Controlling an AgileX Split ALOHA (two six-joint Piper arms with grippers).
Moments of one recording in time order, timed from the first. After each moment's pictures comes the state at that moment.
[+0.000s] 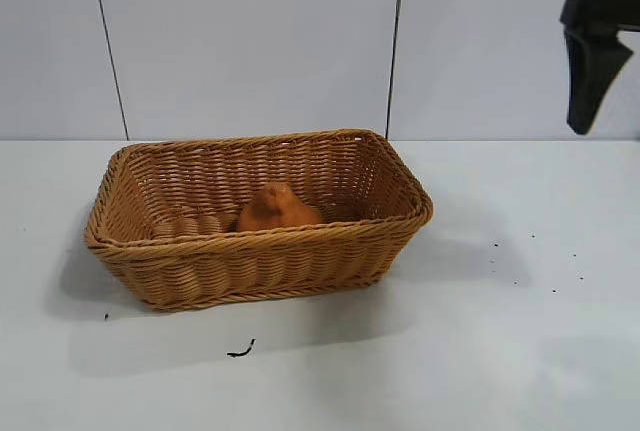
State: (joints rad) left arm 0.02 -0.01 -0.50 -0.07 1.07 0.00; right arm 0.06 1.18 -0.87 0.04 1.18 0.04
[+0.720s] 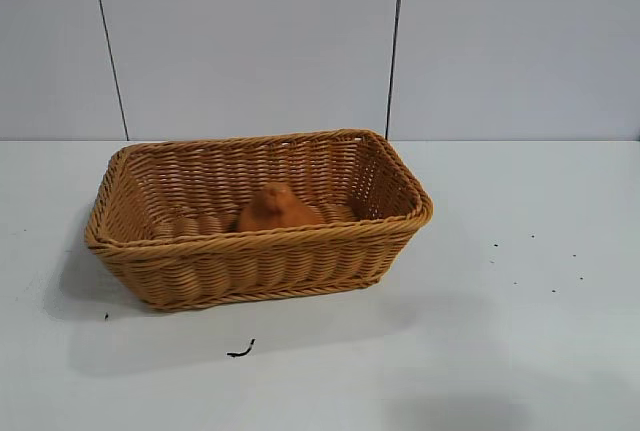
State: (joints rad) left arm 0.02 -0.01 -0.50 -0.07 1.07 0.00; right arm 0.06 0.20 -0.50 0.04 1.01 -0.04
